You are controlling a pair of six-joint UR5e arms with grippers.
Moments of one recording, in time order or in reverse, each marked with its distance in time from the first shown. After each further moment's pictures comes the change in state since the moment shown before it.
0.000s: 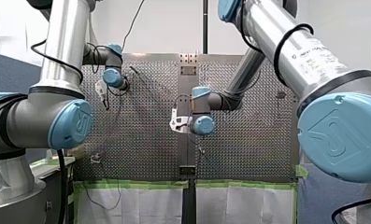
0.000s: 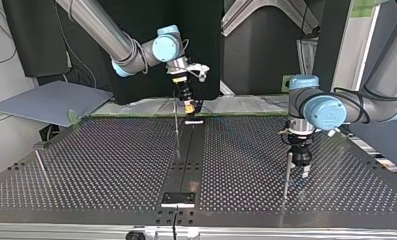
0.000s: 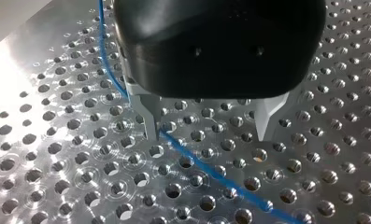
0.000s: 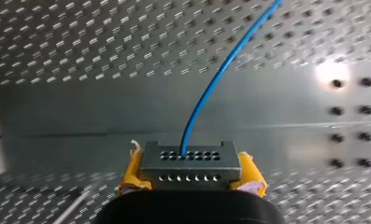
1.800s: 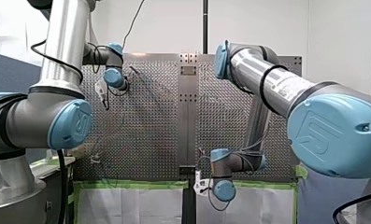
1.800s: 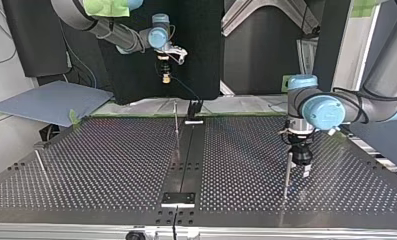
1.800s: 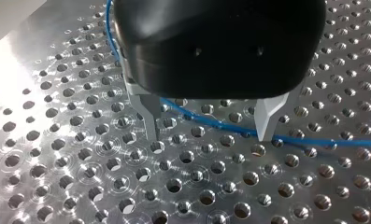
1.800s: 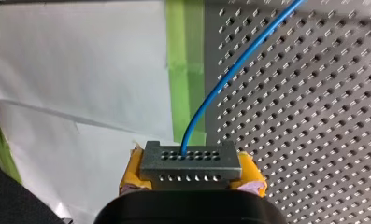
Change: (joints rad) left arm -0.007 0.000 0.000 -0.005 -0.032 0.002; right arm -0.133 0.399 0.128 -0.295 0.109 -0.016
